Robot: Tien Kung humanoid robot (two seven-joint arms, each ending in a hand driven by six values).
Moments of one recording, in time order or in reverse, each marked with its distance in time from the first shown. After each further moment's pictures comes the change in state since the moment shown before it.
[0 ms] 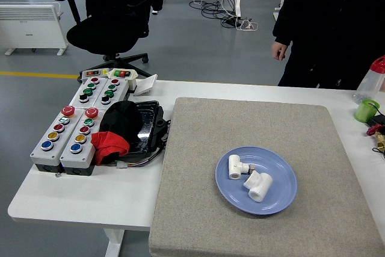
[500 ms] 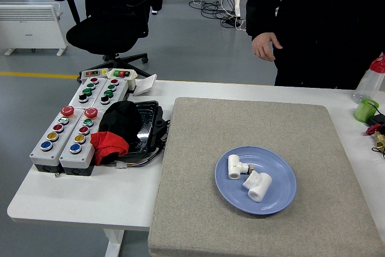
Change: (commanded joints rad) left arm -0.007 0.002 -0.004 0.002 0.003 0.001 -0.003; right arm -0.063 -0.009 0.007 -0.021 0.063 0.144 0.022
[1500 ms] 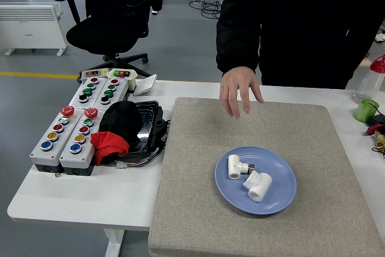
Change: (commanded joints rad) left arm -0.011 0.000 0.012 0.000 -0.016 0.001 0.001; right arm -0.054 -0.031 0.048 -0.004 -0.042 0.054 -0.060
